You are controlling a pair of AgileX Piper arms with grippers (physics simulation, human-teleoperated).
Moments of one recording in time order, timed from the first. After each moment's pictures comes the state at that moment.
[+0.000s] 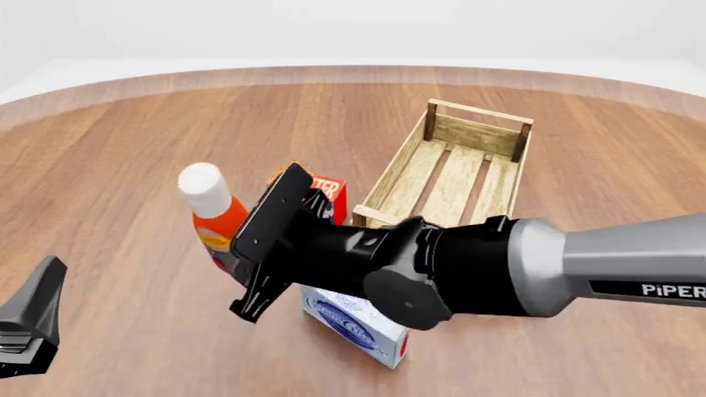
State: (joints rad) left arm 0.00 0.01 0.00 0.00 0.00; right arm 1.03 1.73 -1.00 -0.24 -0.24
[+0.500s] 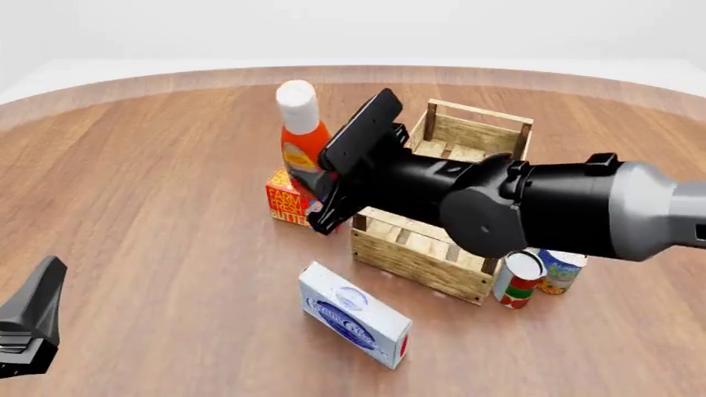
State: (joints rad) left arm 0.00 0.01 0.00 0.00 0.00; right arm 0.80 1.59 -0.97 -0.19 -0.30
